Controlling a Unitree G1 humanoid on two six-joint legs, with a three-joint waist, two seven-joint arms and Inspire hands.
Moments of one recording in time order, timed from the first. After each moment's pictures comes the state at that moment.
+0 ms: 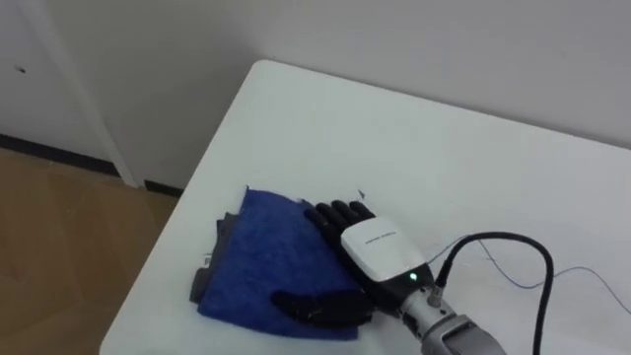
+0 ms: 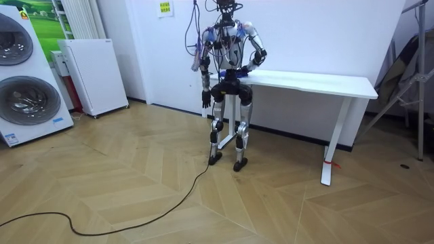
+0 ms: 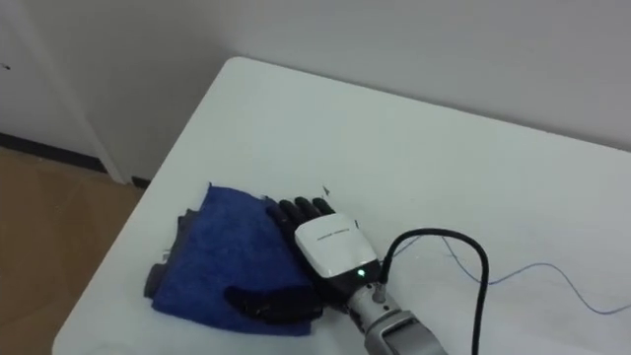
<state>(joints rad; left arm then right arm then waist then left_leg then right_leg) 0.05 0.31 -0.26 1.04 0.28 0.11 0.03 0.07 -0.48 0.67 0.08 -0.99 0.05 -0.18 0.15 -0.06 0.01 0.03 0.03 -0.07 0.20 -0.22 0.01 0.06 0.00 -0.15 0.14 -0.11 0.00</state>
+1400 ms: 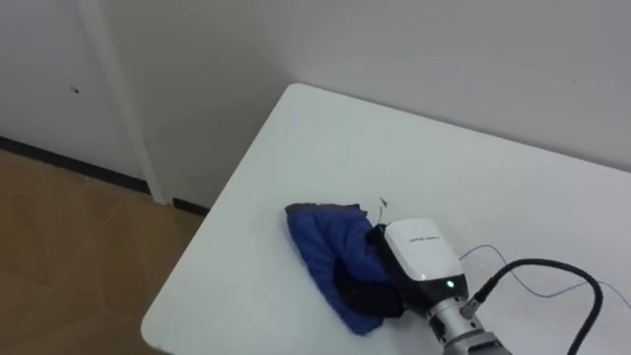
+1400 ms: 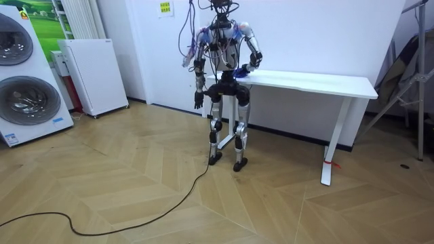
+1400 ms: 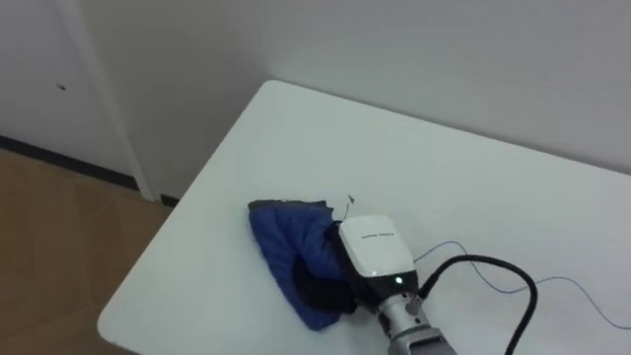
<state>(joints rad) 0.20 0.29 -0.12 0.89 0.43 0.20 0.01 0.13 -0.41 0.51 0.19 -0.94 0.00 -0.35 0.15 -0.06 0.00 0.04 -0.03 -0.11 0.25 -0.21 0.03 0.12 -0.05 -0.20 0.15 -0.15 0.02</state>
